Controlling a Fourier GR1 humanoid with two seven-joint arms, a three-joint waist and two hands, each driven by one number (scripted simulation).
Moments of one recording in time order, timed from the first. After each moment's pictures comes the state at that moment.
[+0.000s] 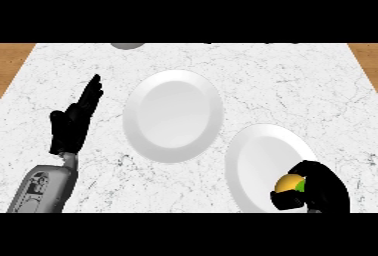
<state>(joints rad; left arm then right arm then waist) -0.26 0.26 -0.06 -1.40 -0.01 0.10 0.08 0.13 -0.04 0.14 -1.81 1.07 0.17 0.96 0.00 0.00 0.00</state>
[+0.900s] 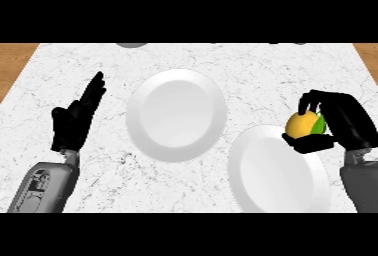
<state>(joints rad) -0.28 0.25 -0.05 -1.40 -0.01 0.08 0.10 -0.27 -0.39 0.03 -1.56 0.83 0.11 0.07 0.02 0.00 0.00</state>
